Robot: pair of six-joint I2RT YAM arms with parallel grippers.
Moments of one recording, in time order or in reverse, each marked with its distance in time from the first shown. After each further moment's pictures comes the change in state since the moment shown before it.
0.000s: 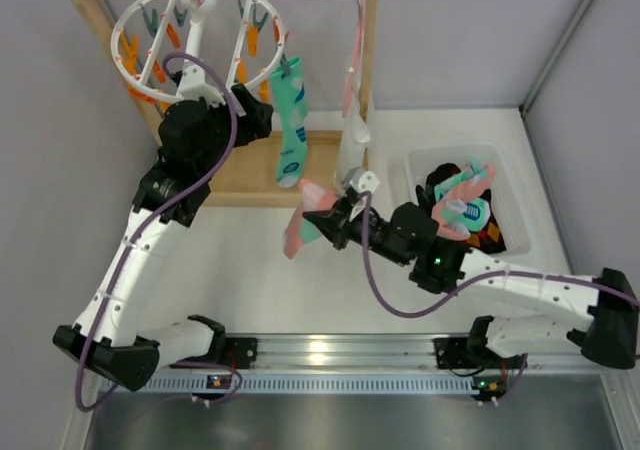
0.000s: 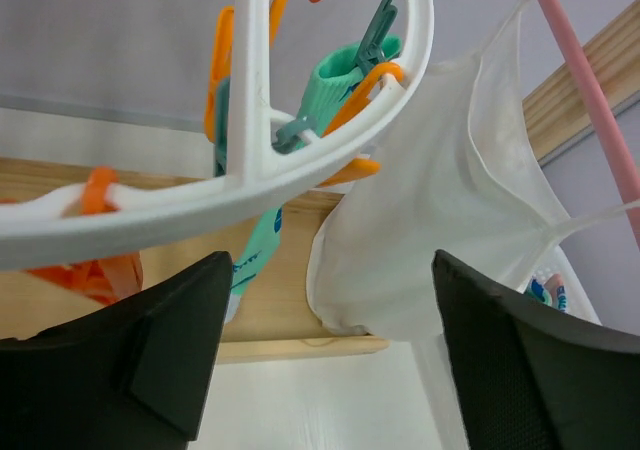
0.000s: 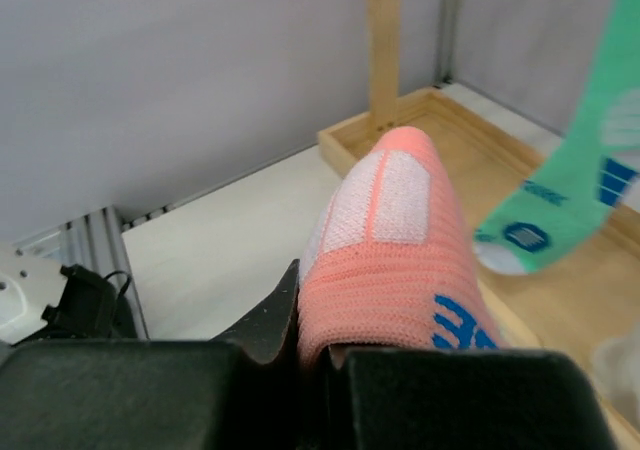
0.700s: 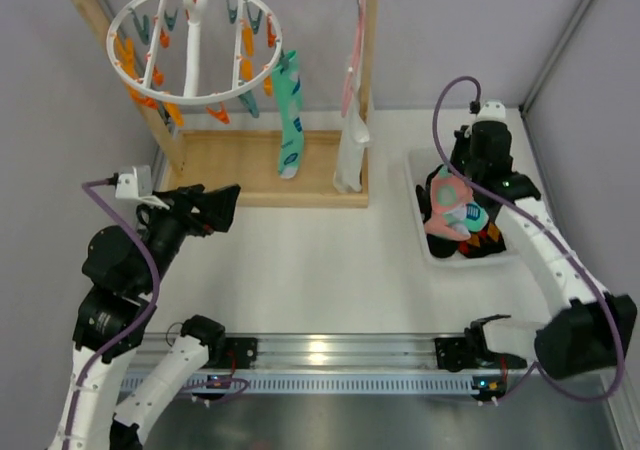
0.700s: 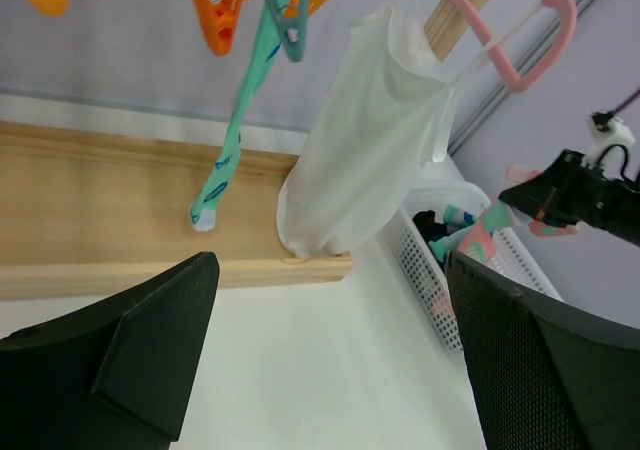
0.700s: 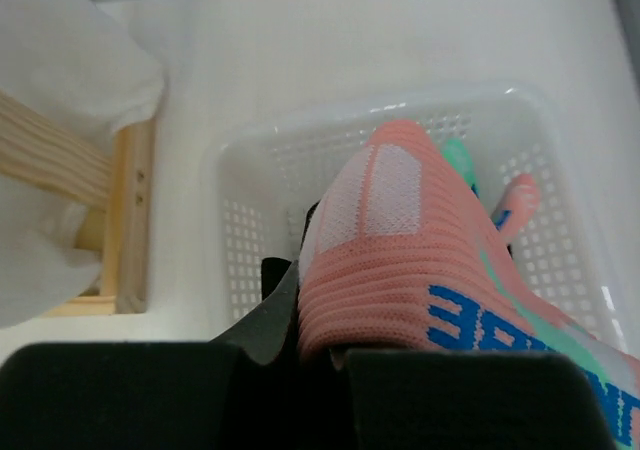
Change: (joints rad) left arm 0.000 -0.664 -0.379 -0.108 0.124 -0.038; right arm -0.870 -0.079 0.208 -0.760 0.260 0.100
